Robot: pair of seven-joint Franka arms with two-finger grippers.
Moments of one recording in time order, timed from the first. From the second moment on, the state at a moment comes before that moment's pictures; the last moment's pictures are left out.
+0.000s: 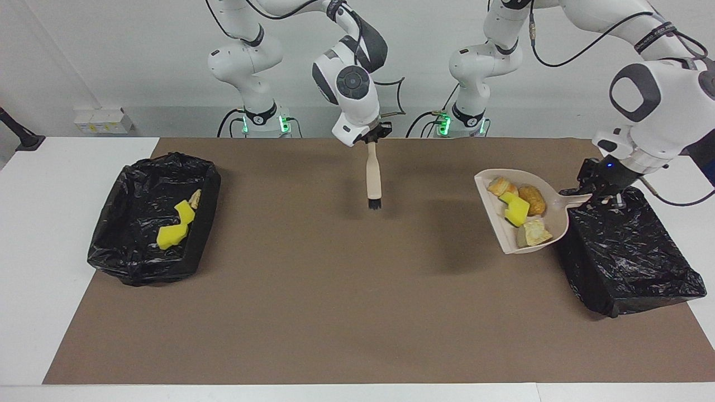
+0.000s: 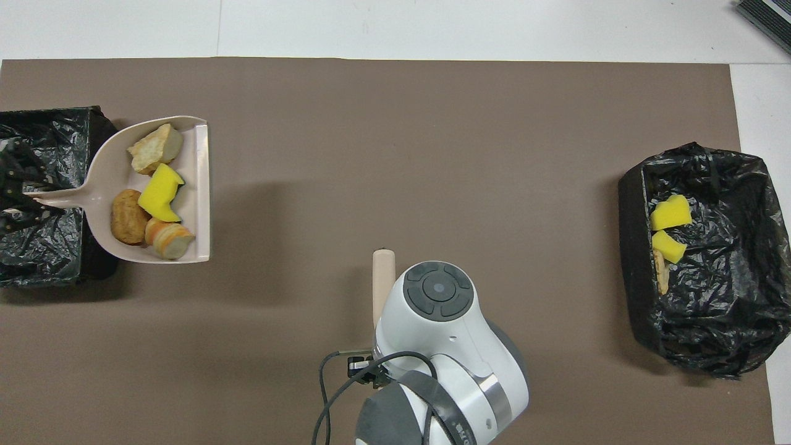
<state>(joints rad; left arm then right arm) 0.22 0.16 -0.06 -1.65 -0.06 1.76 1.74 0.58 0.08 0.15 -2.02 0.41 1.85 0.57</state>
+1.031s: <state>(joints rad) 0.48 0.35 -0.07 -1.37 0.36 1.93 2.00 0.64 0.13 0.15 -2.15 0.41 1.96 0.56</state>
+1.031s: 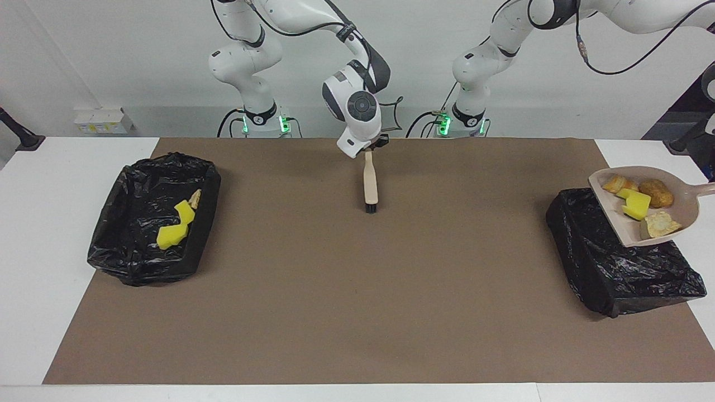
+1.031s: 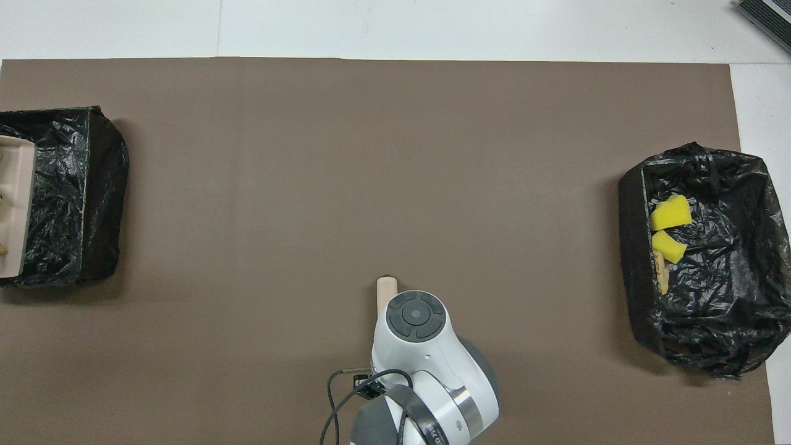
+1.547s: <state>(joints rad) 0.37 0.40 -0.08 -1.40 0.80 1.97 1.67 0.58 0.08 0.14 -2.06 0.26 1.98 0.56</state>
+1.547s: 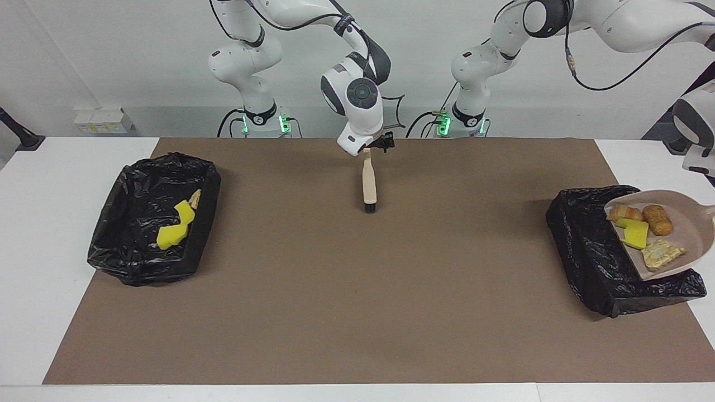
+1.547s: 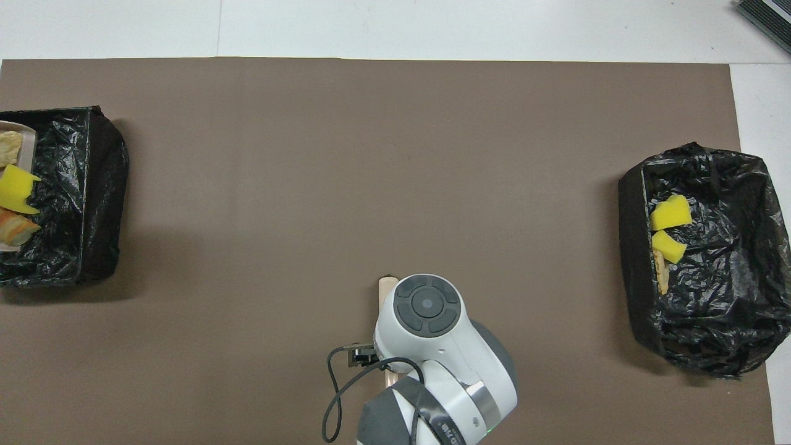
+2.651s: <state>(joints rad) 0.26 0.17 -0.08 -1.59 1.17 1.89 1.47 0.09 -0.11 0.12 -1.78 -0.07 1.78 0.35</state>
